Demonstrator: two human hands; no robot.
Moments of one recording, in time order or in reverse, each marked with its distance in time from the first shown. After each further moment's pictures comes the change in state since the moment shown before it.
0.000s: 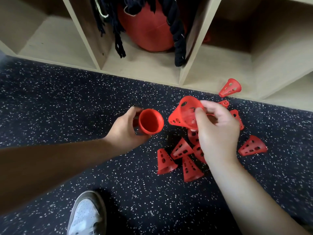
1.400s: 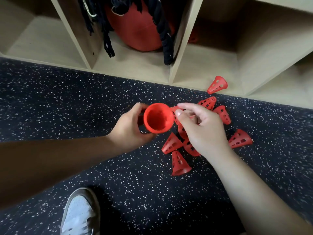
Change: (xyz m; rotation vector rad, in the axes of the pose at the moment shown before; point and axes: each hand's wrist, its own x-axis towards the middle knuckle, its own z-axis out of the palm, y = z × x) left_hand -0.010 0.034 0.019 -0.045 -0.021 0.149; right_hand -0.008 -0.014 -0.029 -0.244 -0.328 -0.012
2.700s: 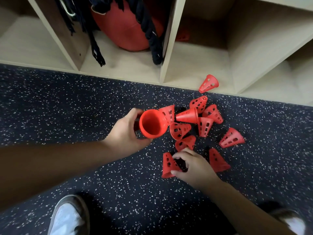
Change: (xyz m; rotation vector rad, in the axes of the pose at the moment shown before) left_hand 0.006 0.009 0.021 0.013 -0.066 -0.034; right_hand -0.038 0.126 -0.016 -0.587 -0.483 -0.016
